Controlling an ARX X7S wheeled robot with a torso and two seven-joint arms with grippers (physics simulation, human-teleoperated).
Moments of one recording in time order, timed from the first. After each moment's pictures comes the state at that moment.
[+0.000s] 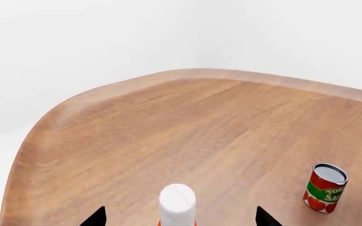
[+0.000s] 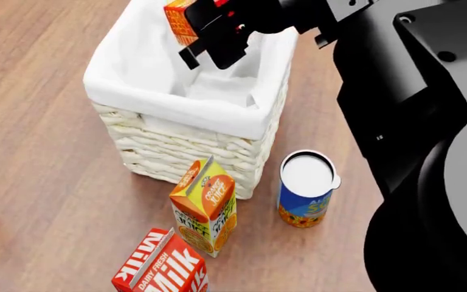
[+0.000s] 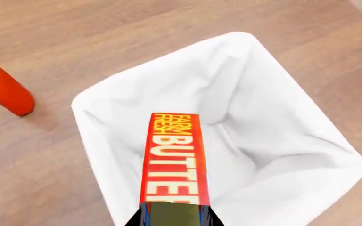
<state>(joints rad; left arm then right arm) -0.26 -0.41 -0.09 0.47 -0.55 -0.55 -0.65 1.97 0.02 -1.52 1.23 1.03 0.79 -0.73</state>
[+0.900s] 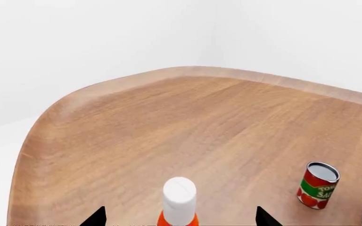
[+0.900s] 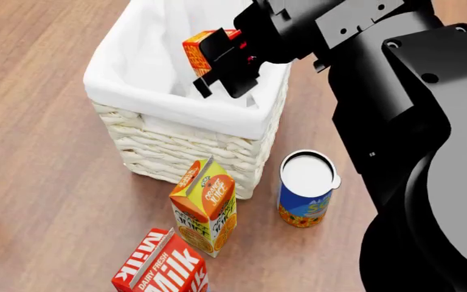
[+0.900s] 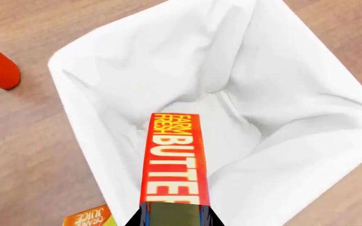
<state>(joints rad) -0.22 -0.42 -0.13 0.58 -0.63 -0.61 -0.70 1.92 0.02 -1.53 1.23 0.98 0.84 -0.74</state>
